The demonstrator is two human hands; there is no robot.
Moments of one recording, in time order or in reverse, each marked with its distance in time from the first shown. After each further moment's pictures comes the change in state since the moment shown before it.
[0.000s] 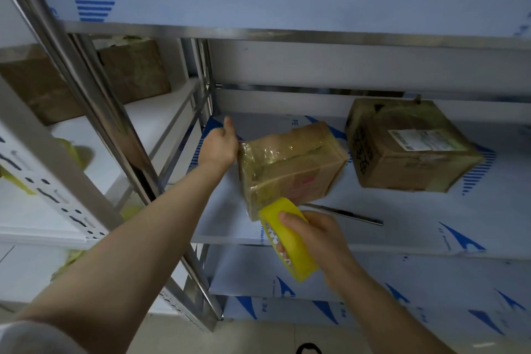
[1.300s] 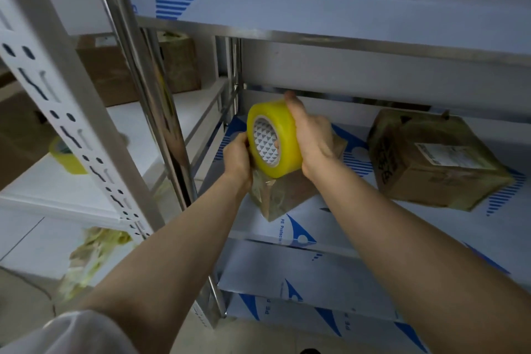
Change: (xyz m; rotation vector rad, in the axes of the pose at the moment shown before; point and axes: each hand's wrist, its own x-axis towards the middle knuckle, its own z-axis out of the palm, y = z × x) left_hand -0.029 -0.012 -0.007 -0.908 -0.011 -0.303; right_hand 0.056 -0.117 0.059 -0.029 0.193 -0.316
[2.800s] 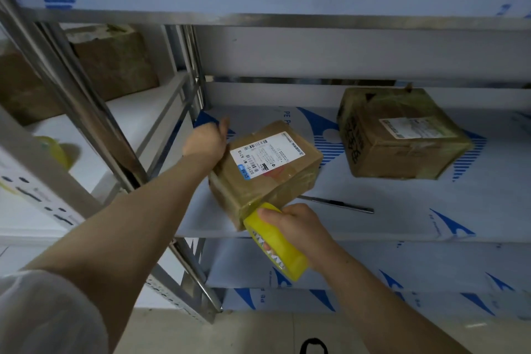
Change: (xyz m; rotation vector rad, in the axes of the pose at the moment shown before) left_hand 0.048 0.000 0.009 1.546 0.032 0.426; right_hand -0.067 0.101 -0.062 -0.203 -0.264 0.329
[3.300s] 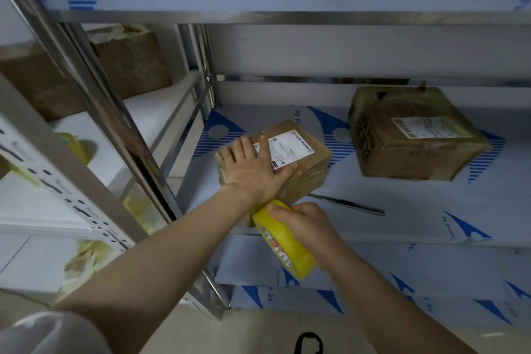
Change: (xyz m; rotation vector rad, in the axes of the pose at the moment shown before) left_hand -0.080 0.040 0.026 0.327 -0.136 0.175; right_hand 0.001 0.003 0.002 0.025 0.039 -0.011
